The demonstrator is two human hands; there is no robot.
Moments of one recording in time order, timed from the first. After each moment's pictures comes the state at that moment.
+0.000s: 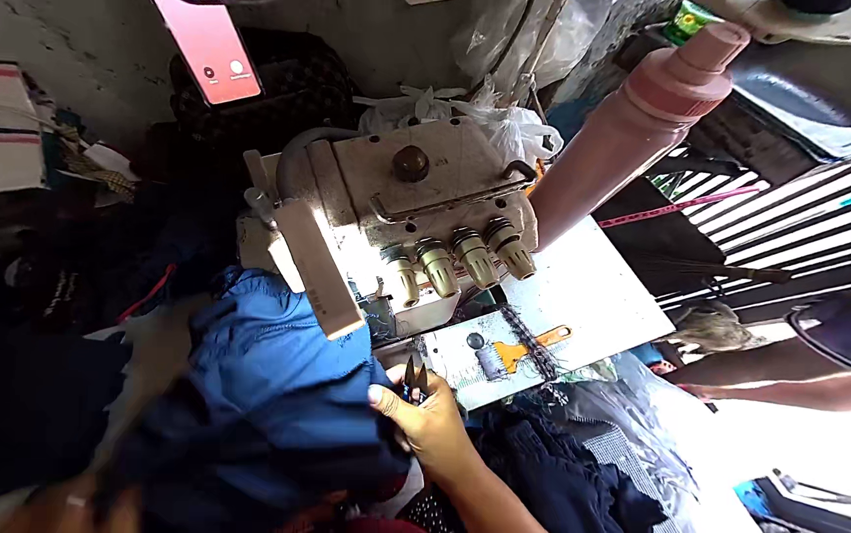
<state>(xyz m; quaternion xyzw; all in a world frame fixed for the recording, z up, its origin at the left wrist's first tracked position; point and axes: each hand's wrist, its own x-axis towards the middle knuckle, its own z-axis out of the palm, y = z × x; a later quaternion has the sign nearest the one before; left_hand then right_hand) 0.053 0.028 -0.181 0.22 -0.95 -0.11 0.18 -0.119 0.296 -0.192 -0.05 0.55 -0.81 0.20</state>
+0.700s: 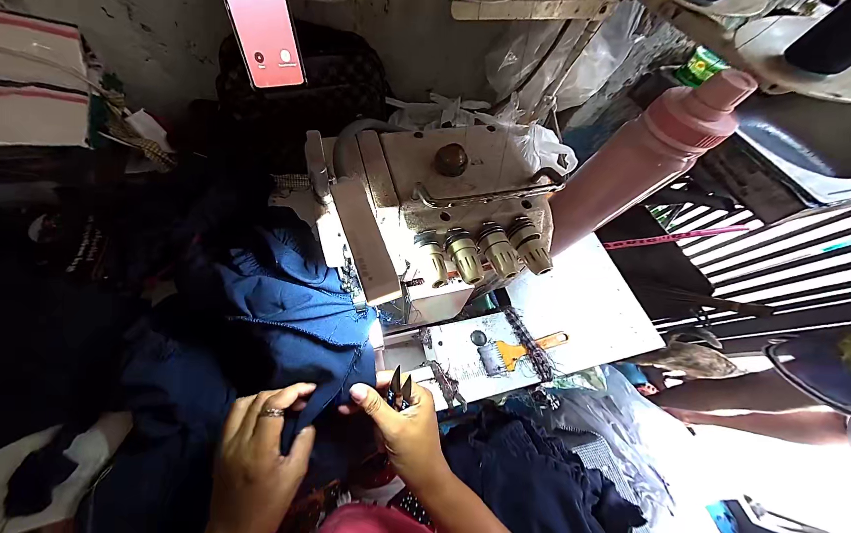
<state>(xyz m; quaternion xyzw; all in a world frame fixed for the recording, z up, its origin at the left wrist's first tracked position) -0.015 0.122 -0.205 0.06 -0.93 -0.20 0.30 -0.088 0.273 -0.202 -0.05 0.53 -0.83 0.16</state>
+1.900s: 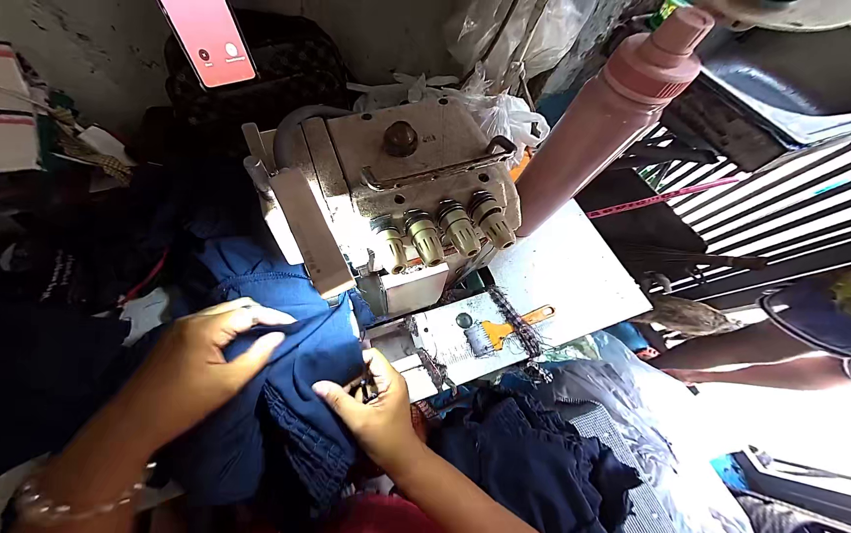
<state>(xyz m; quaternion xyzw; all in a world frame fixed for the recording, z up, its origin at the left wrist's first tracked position) -0.094 0.053 -0.126 -0.09 -0.94 -0.30 0.12 -0.093 0.258 -0.218 -0.12 0.61 -0.78 0.04</state>
